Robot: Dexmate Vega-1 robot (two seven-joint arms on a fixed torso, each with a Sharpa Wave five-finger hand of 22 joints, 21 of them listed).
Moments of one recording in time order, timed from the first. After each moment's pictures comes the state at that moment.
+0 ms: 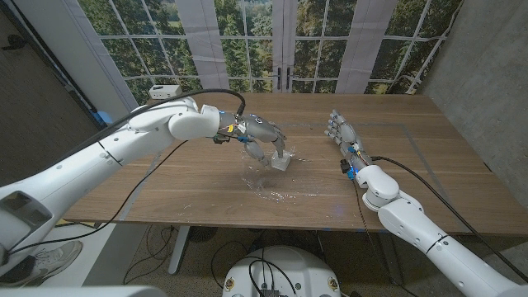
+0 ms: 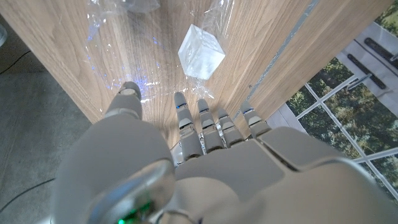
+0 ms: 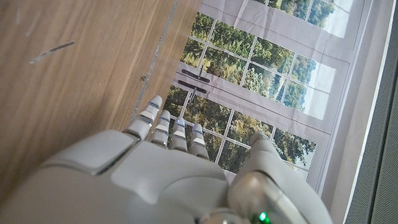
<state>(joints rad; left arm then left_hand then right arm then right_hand) 0.58 0.94 0.63 -2.00 0.67 -0.41 -0.56 0.71 0.01 0.30 -0.15 0.19 0.63 -0.08 0.22 0.19 0.36 -0.04 0.20 0.24 0.15 0.02 0.17 0.18 0.00 0.17 0.32 0.19 -1.10 -0.58 -0.39 -1.74 0.52 0.17 -0.26 0.15 0.10 0.25 0.02 0.20 0.05 -0.03 0.20 0.18 0.08 0.10 0.20 0.19 0.08 0.11 0.19 0.19 0.23 0.09 0.20 0.17</state>
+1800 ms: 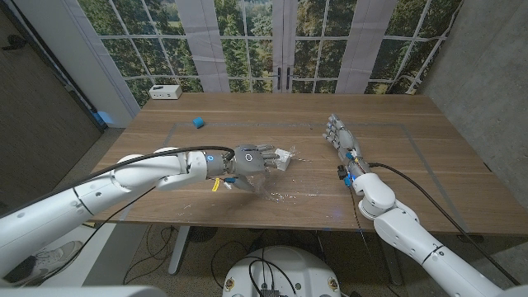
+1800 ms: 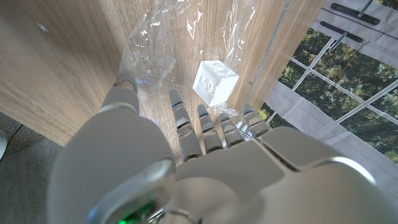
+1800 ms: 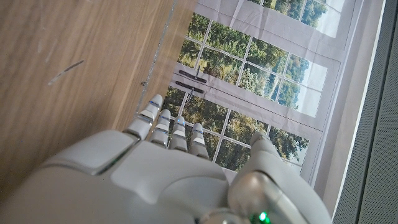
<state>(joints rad) 0.88 1.07 0.56 -2.10 1.21 -0.38 -0.12 0.80 0.01 0.29 -0.14 0.23 0.69 -0.14 0.22 0.21 0.31 -0.09 0.23 0.25 0.09 0.00 0.19 0.18 -0.01 0.17 0.28 0.19 -1.14 -0.55 -0.40 -1.73 0.48 0.23 -0.27 0.15 0.10 0.26 0.02 0.20 0.06 -0.03 0.20 0.18 0.10 0.10 0.20 0.19 0.10 0.11 0.20 0.19 0.23 0.09 0.20 0.17</state>
